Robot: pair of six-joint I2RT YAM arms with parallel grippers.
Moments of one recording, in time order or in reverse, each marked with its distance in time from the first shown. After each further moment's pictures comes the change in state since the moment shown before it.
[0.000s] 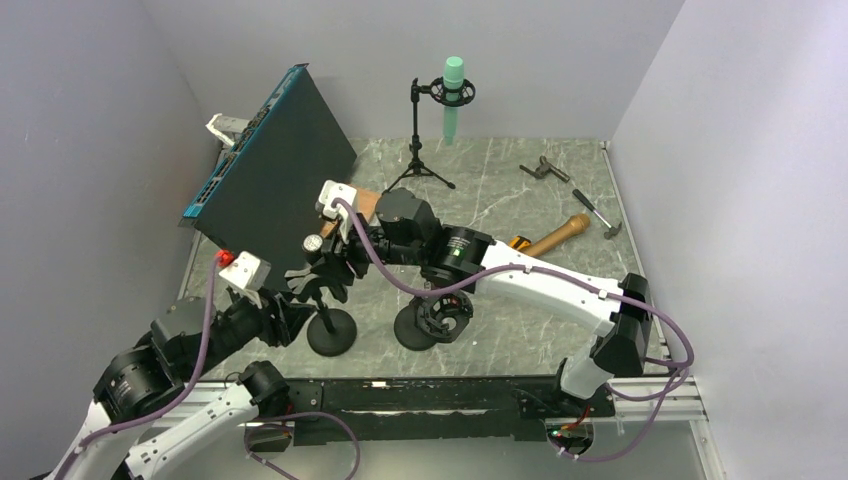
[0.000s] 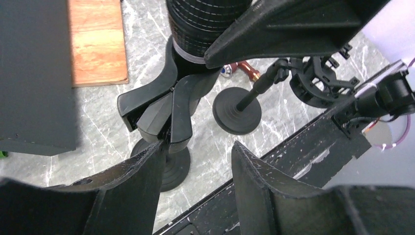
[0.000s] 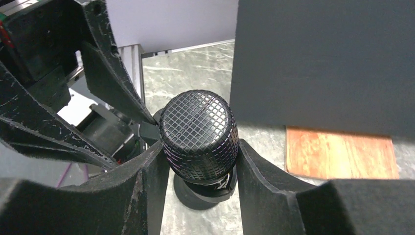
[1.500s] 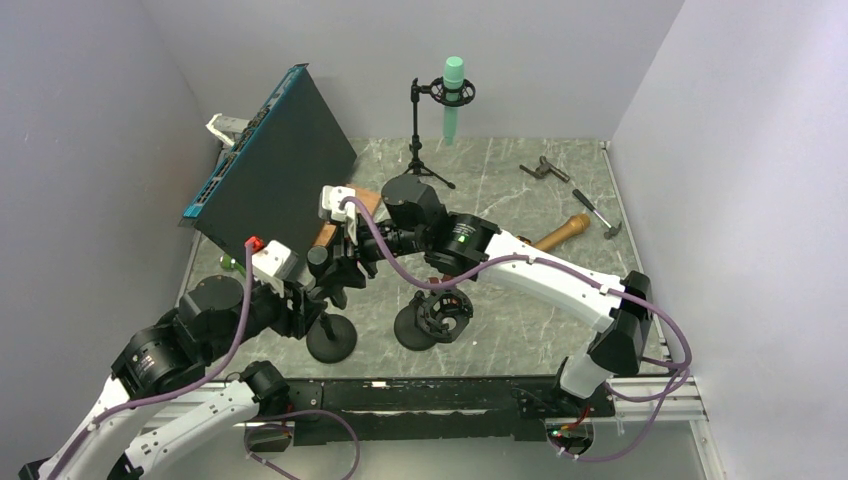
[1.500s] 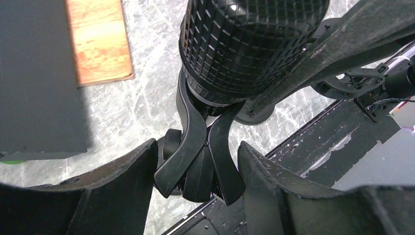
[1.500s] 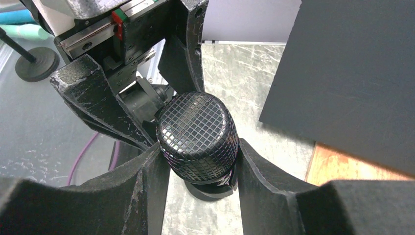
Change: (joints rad) left arm 0.003 0.150 0.033 0.000 0.031 0.085; right arm -0.080 0.009 0.034 -0.075 -0.375 -0.106
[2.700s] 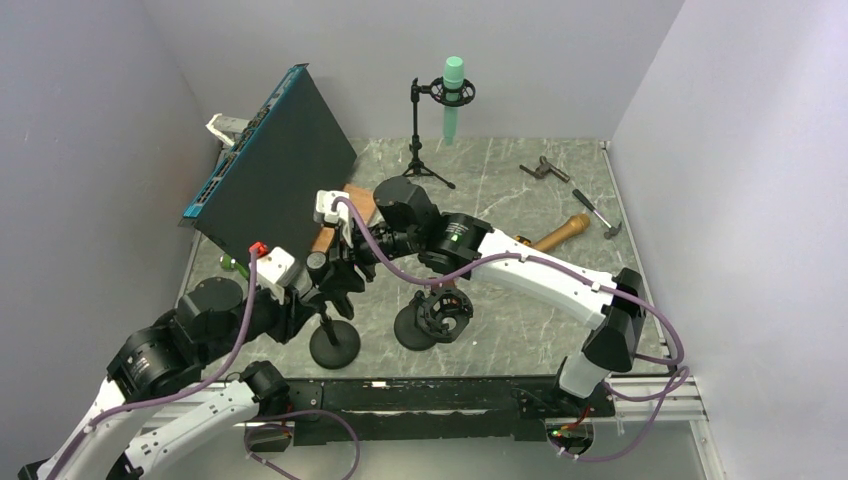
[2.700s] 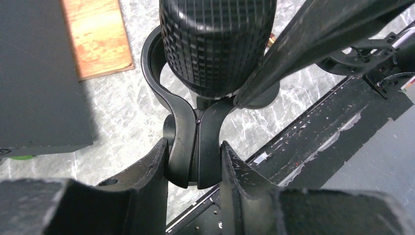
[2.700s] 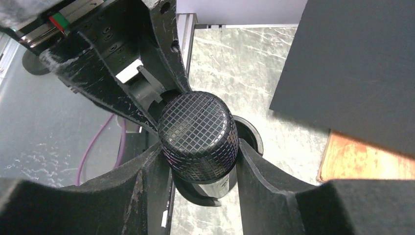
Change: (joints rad) left arm 0.000 -0.011 0.013 -0.070 0.040 0.066; right arm 0.002 0.031 0.026 -0.054 -0.012 0.016
